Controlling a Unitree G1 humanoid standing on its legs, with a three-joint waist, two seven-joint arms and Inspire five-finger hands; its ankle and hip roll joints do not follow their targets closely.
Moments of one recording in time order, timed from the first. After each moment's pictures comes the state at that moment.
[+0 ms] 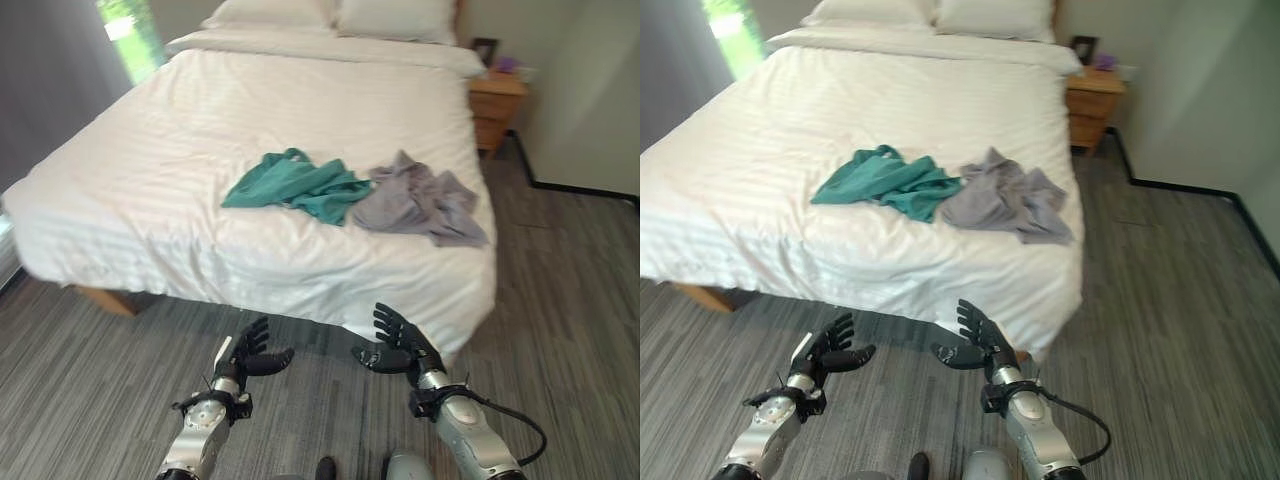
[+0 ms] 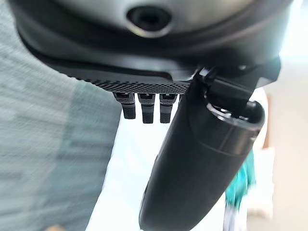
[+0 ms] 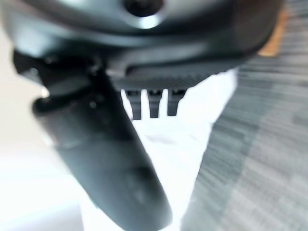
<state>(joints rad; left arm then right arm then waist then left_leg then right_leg) 0.01 0.33 -0.17 0.47 -0.38 -0.05 0.02 0.06 -0.31 0.18 0.23 0.27 -0.05 0.00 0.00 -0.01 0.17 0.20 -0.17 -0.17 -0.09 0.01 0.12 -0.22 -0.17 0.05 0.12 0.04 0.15</state>
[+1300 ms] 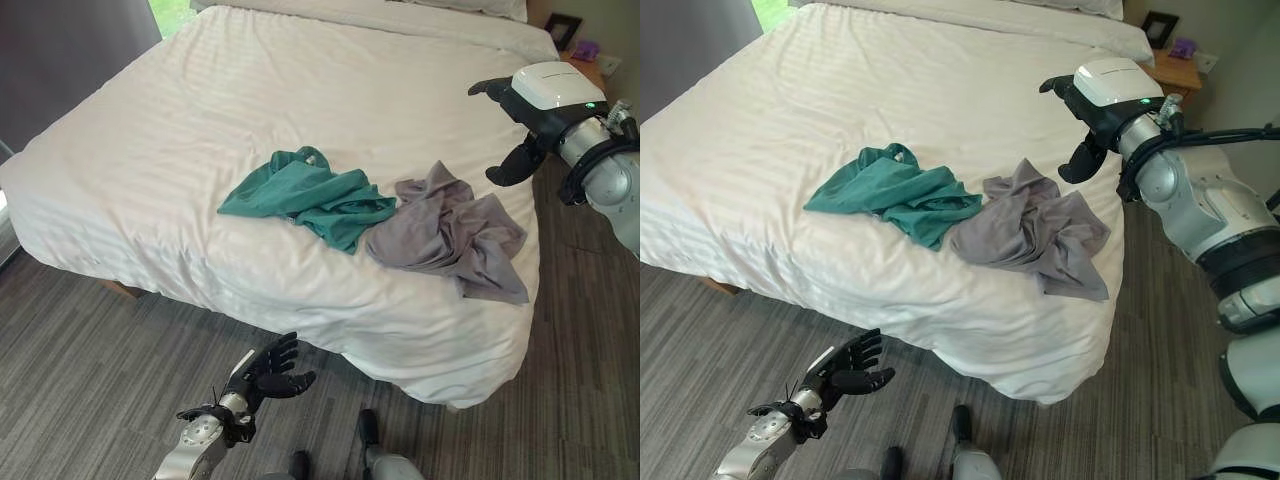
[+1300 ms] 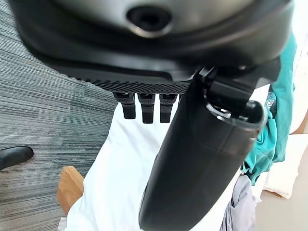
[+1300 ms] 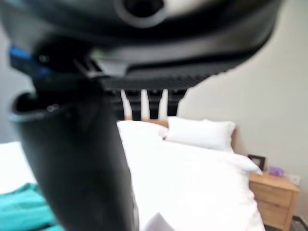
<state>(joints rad) 0.11 0.40 -0.35 0.34 -0.55 -0.02 -0.14 -1.16 -1.15 0.82 0.53 -0.30 -0.05 0.01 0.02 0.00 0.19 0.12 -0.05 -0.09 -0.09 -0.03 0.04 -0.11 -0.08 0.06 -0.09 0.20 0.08</state>
